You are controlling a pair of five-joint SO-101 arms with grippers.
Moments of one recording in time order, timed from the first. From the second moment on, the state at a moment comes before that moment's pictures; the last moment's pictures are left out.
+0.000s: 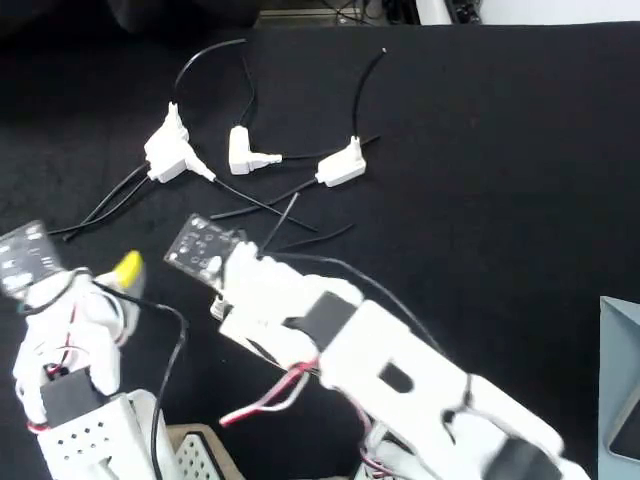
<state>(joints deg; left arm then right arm) -28.8 -88.6 74.6 63.1 2.1 -50.8 -35.9 48.2 53.1 10.9</state>
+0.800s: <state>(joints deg) 3.6 -68.7 70.2 68.7 -12.5 -20.4 -59.3 62.2 54.9 6.8</state>
